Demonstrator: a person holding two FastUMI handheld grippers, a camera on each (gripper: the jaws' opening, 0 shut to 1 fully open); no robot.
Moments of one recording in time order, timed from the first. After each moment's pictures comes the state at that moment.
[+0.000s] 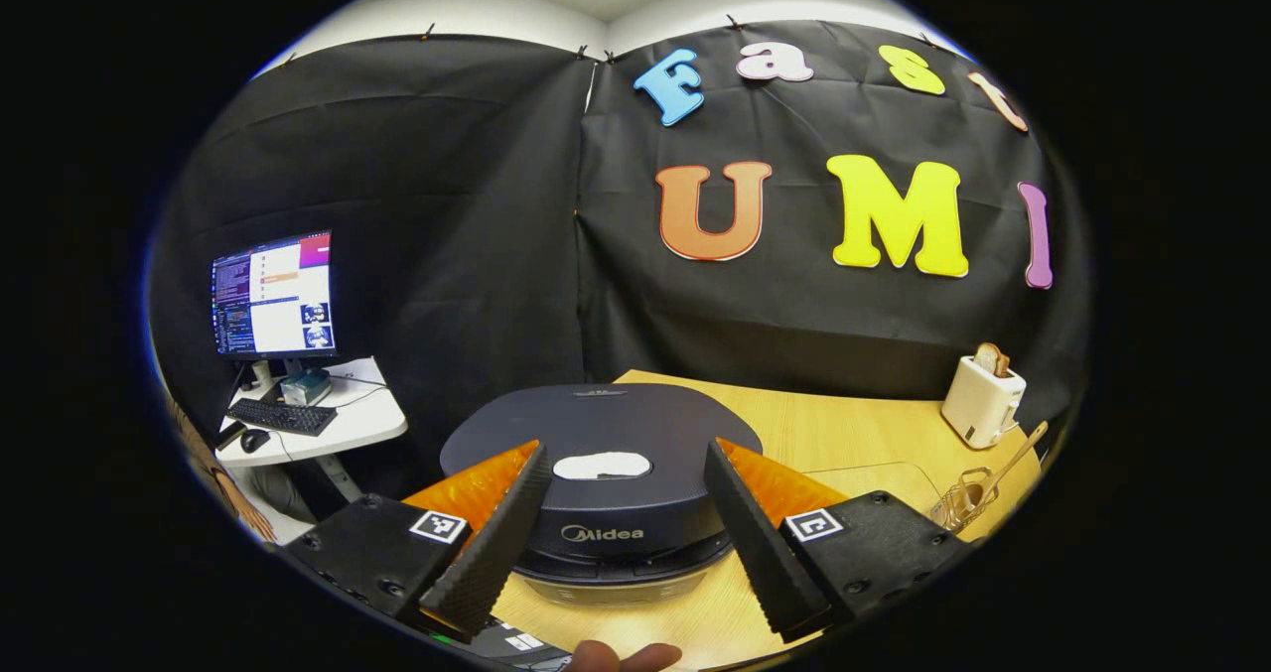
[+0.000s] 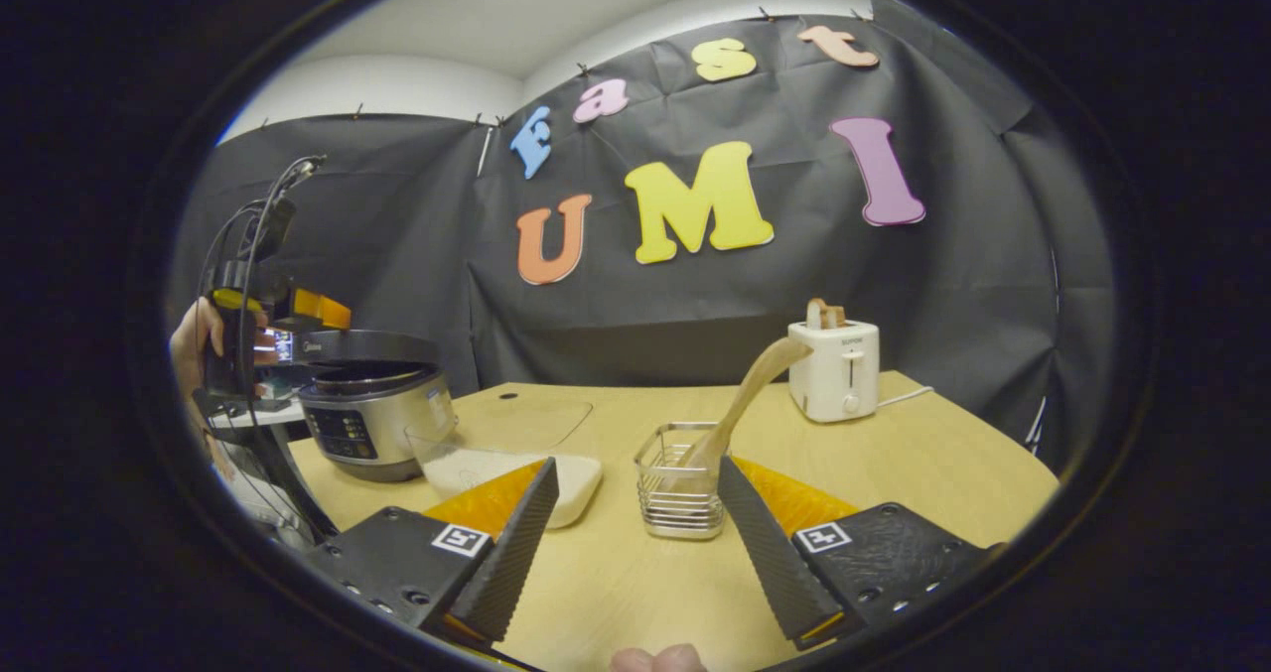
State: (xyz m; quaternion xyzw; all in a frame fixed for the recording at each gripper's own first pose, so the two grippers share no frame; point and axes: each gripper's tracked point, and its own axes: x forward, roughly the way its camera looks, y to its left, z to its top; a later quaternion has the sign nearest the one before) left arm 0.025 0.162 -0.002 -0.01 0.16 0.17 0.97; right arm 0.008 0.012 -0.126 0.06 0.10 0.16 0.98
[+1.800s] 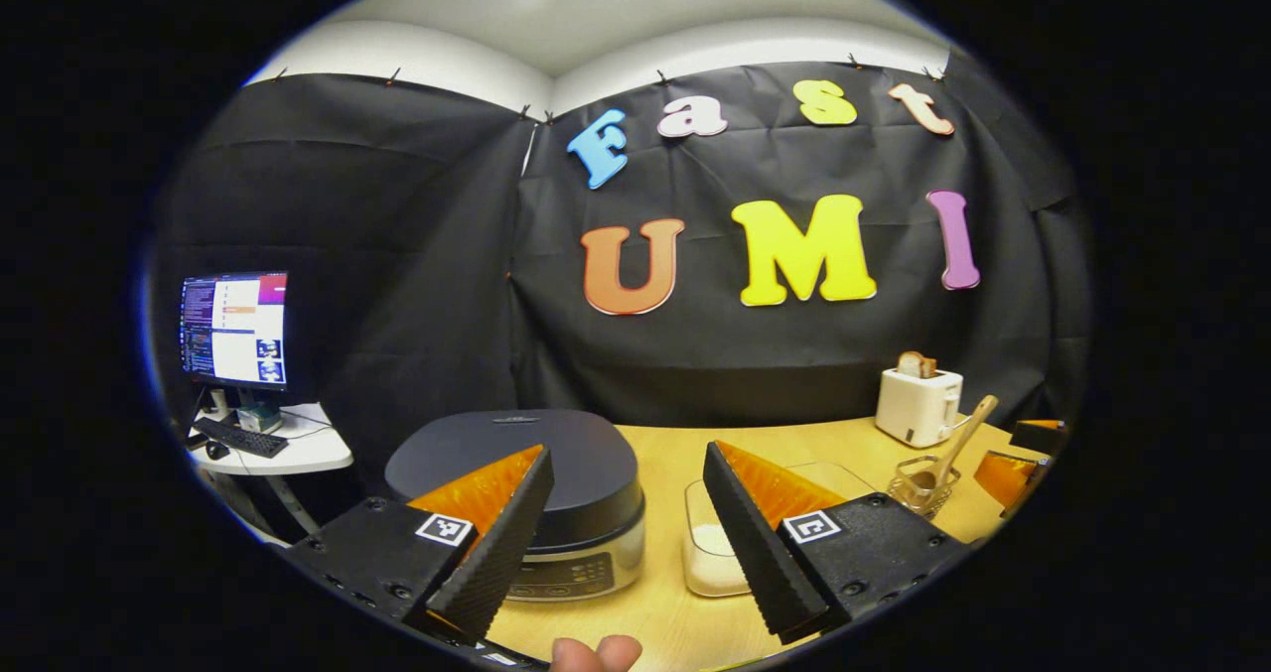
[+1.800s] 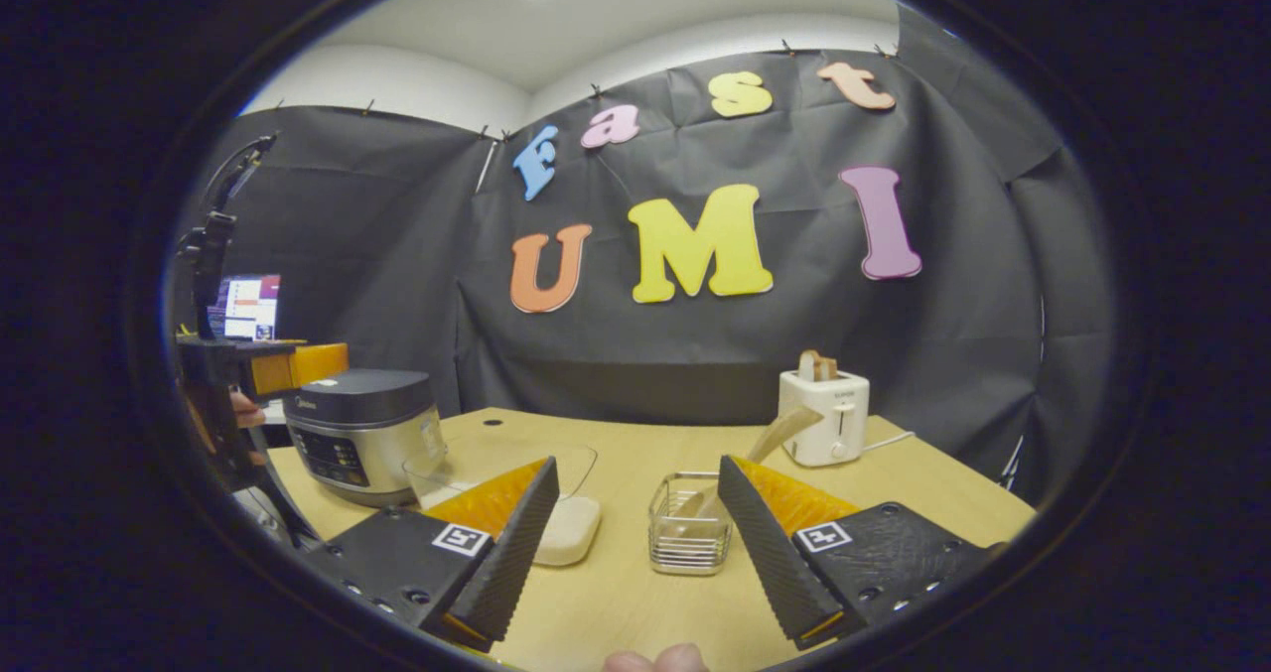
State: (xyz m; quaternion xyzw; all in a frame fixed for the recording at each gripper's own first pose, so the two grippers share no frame) left arm -0.003 0.069 0.010 0.02 0.03 0.06 1.00; right arm 0.009 0.032 -0.070 0.03 0.04 0.12 0.99
